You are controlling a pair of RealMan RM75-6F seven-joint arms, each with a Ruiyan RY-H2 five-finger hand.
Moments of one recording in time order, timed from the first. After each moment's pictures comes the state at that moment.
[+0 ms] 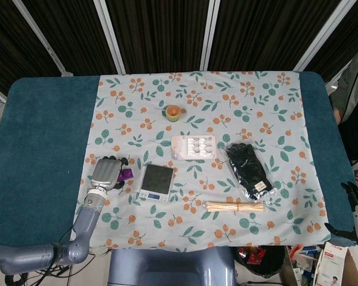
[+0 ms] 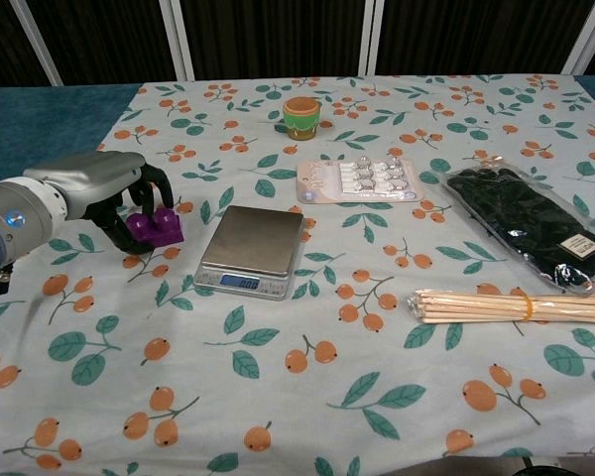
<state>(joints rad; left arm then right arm) -0.74 -1.67 -0.14 -1.49 0.78 1.11 0.64 0.03 -0.97 0.07 -1.74 -1.29 1.33 0.10</state>
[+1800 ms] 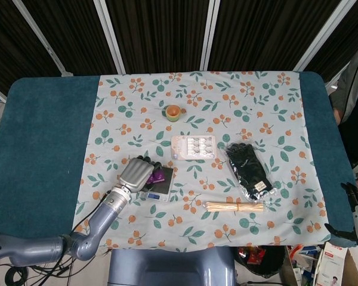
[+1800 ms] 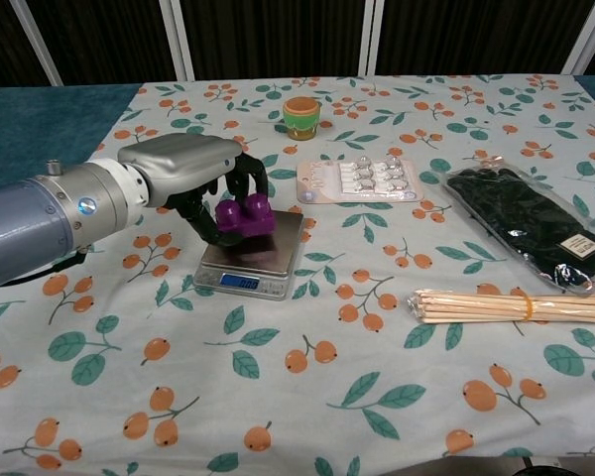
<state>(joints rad) -0.84 -1.70 -0.15 -1.49 1.01 0.98 0.59 0.03 -0.97 0.06 -1.74 -1.29 1.32 0.11</state>
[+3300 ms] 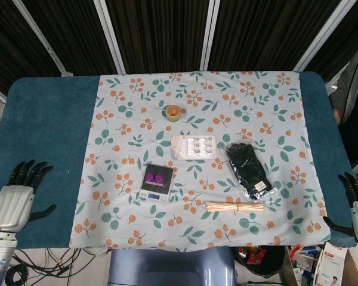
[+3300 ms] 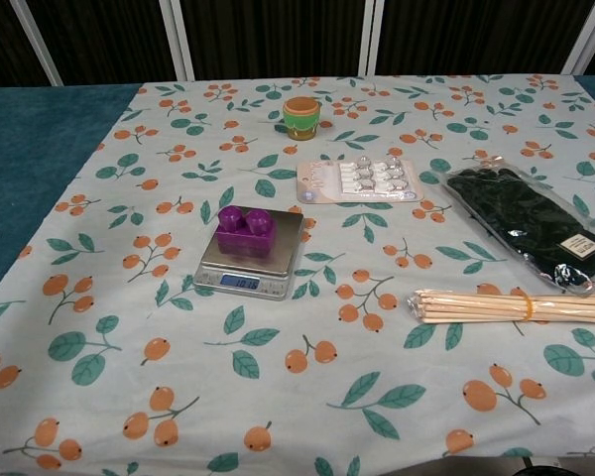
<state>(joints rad) -0.27 -1.08 0.15 -1.91 1.43 1.62 0.24 0.02 -1.02 0.07 -1.66 -1.45 1.46 0.11</state>
